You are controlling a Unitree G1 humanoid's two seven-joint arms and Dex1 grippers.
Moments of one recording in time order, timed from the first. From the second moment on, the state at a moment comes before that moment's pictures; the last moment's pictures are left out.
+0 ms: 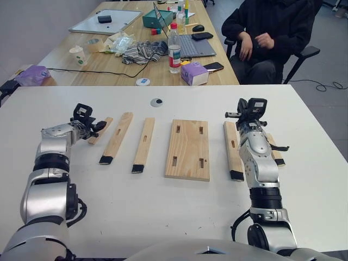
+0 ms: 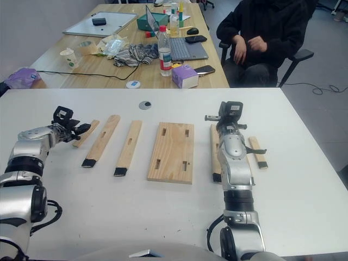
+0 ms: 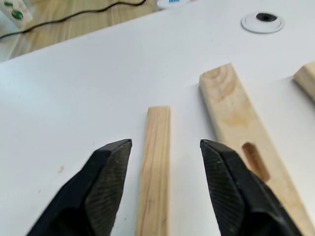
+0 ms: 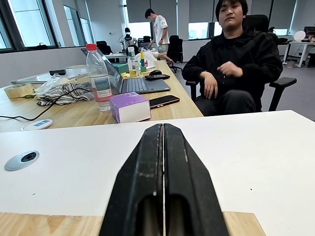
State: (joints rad) left arm -0.71 0.68 0.10 1.07 -0.02 0.17 -0.68; right arm -0.33 -0.05 -0.10 0.03 0.07 0.23 -0.05
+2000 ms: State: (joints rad) left arm -0.56 0.39 -0.07 -0.03 -0.33 0.43 -0.80; right arm -0.64 0.03 -0.39 -0.04 1.26 0.85 -0.08
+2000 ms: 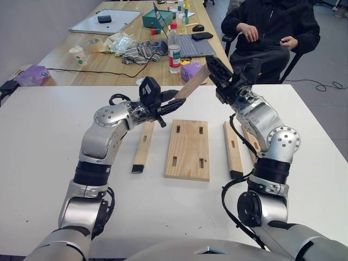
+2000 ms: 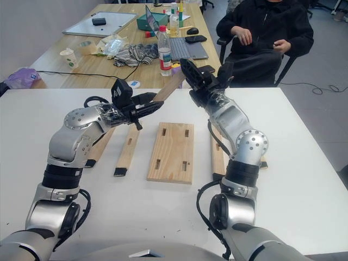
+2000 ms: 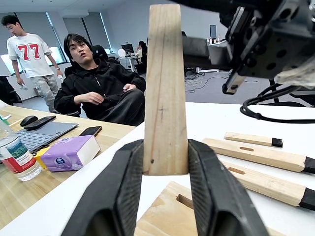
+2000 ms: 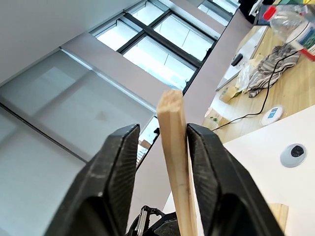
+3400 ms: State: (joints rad) left arm -0.44 0.43 -0.24 0.21 0.06 0.23 -0.61; right arm -0.31 -0.29 -0.47 -0.06 0.90 0.83 -0.08
